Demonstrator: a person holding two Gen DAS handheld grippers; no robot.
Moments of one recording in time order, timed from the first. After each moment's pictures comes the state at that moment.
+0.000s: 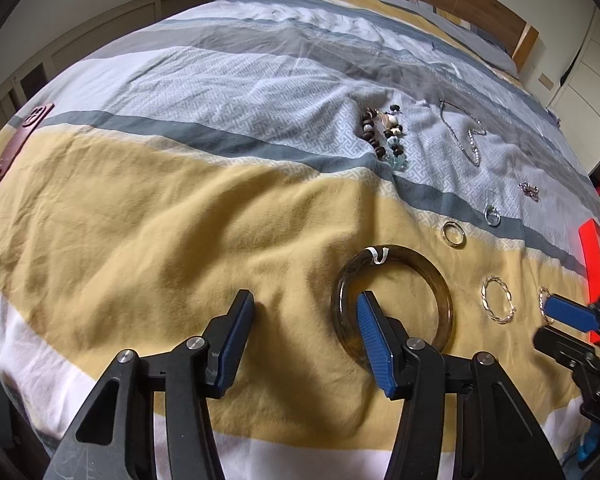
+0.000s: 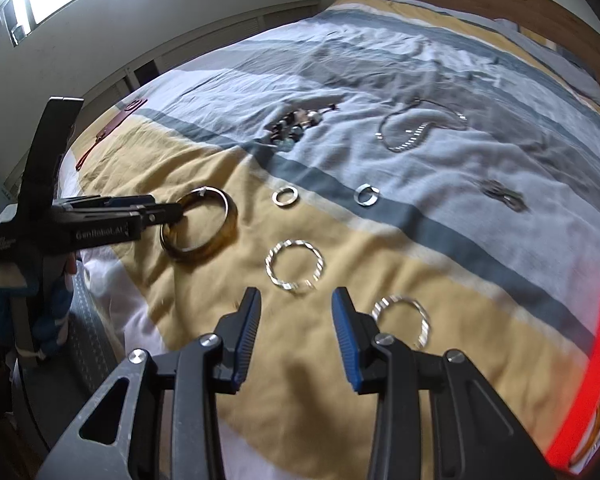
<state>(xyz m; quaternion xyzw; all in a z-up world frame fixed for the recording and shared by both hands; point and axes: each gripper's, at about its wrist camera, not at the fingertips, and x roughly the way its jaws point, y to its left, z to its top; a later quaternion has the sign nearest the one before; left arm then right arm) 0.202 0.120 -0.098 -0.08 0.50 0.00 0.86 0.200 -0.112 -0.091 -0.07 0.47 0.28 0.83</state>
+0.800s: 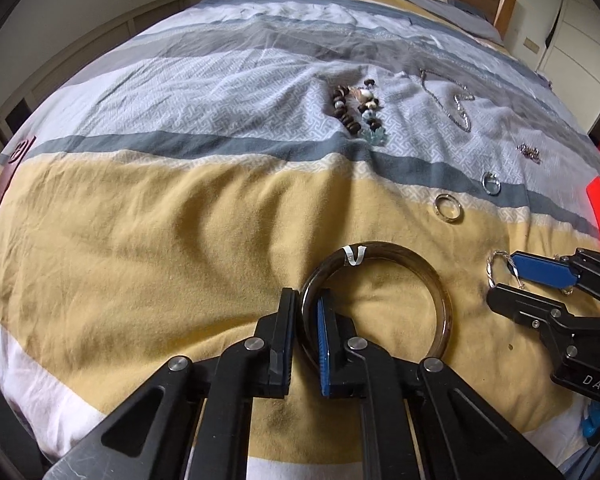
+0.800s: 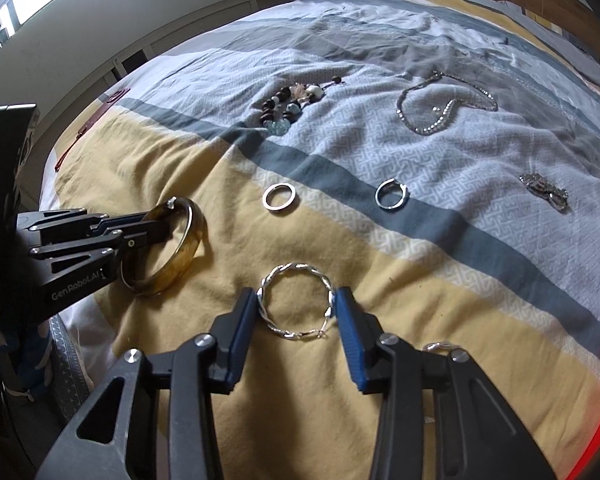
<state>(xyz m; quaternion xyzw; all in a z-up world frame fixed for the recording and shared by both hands) 0.207 0.097 -0.107 -0.02 0.51 -0.01 0.86 0.232 -0.089 -0.126 -0.06 0.50 0.27 0.82</state>
